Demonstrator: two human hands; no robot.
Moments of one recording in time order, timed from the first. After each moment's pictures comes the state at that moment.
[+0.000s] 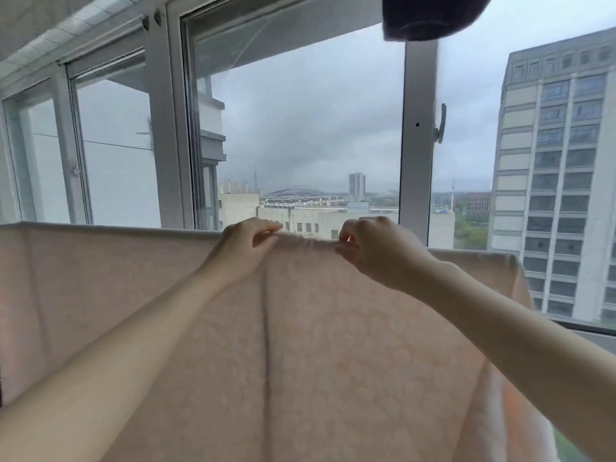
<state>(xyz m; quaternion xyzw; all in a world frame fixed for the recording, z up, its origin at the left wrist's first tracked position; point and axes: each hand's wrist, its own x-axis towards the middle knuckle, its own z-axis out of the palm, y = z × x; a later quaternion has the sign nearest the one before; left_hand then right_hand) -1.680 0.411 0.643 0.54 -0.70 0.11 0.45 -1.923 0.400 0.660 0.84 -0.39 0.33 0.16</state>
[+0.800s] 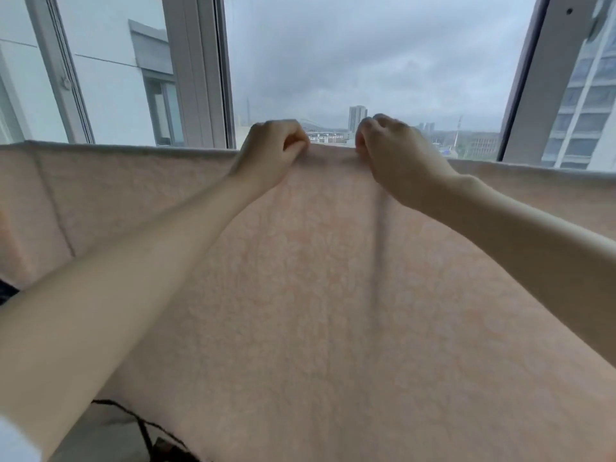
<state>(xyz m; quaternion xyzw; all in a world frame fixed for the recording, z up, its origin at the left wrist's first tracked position) -1.526 0.366 0.650 0.50 -0.71 0.17 0.46 -1.734 0.351 0.657 0.83 -0.36 0.34 0.26</state>
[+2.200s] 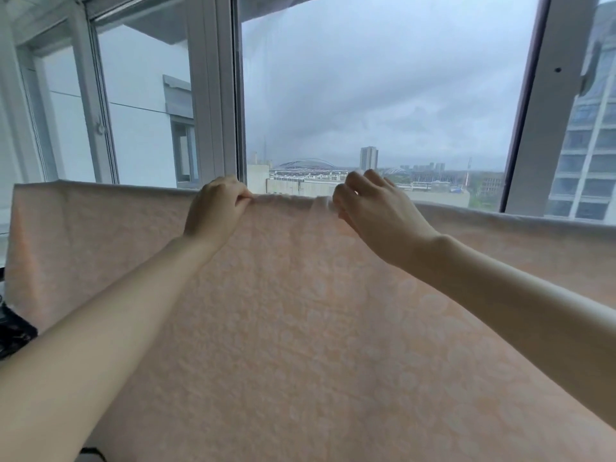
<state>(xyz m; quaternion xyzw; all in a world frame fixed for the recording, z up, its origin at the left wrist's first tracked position) -1.457 0.365 0.626 0.57 -0.63 0.32 0.43 -1.728 0.340 0.639 0.82 -0.24 0.34 0.38</state>
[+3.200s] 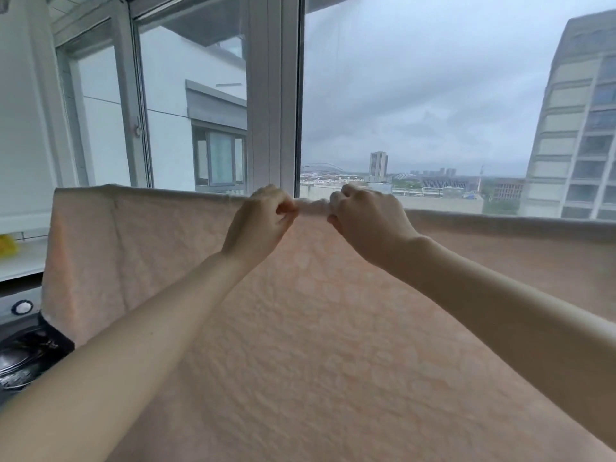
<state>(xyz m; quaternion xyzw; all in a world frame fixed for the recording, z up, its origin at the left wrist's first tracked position) -1.308 0.334 0.610 0.50 -0.68 0.25 0.48 -1.502 0.312 0.640 0.83 -0.35 0.29 0.32</state>
